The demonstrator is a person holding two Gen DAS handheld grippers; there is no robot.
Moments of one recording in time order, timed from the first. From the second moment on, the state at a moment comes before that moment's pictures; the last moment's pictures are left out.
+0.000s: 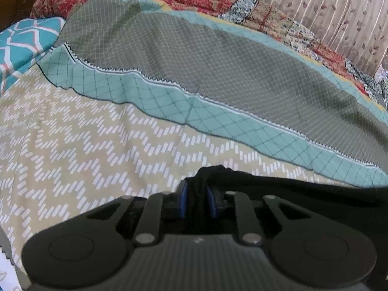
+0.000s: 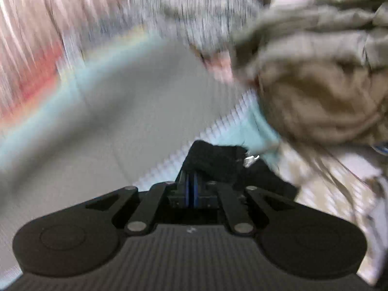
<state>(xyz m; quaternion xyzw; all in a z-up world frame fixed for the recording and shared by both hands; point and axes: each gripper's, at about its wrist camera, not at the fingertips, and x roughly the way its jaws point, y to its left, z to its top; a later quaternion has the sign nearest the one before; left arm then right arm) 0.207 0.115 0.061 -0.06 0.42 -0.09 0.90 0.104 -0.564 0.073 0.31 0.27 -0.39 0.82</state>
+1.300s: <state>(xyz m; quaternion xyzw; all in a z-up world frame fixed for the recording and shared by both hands) 0.034 0.221 0.077 -0.13 0.46 -0.05 0.88 -0.005 -0.249 0.091 0.17 0.32 0.03 0.93</state>
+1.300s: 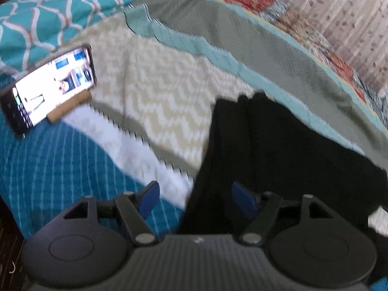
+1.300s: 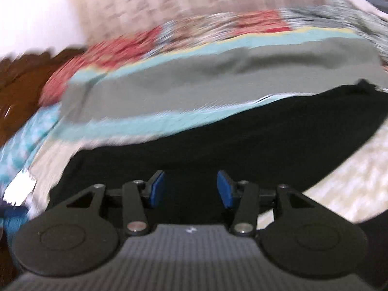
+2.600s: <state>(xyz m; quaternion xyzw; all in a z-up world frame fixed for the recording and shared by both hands) -0.021 0.229 0.076 -0.08 0.45 -0.07 0.89 -0.121 -0.210 0.038 0.28 0.40 0.05 0.87</state>
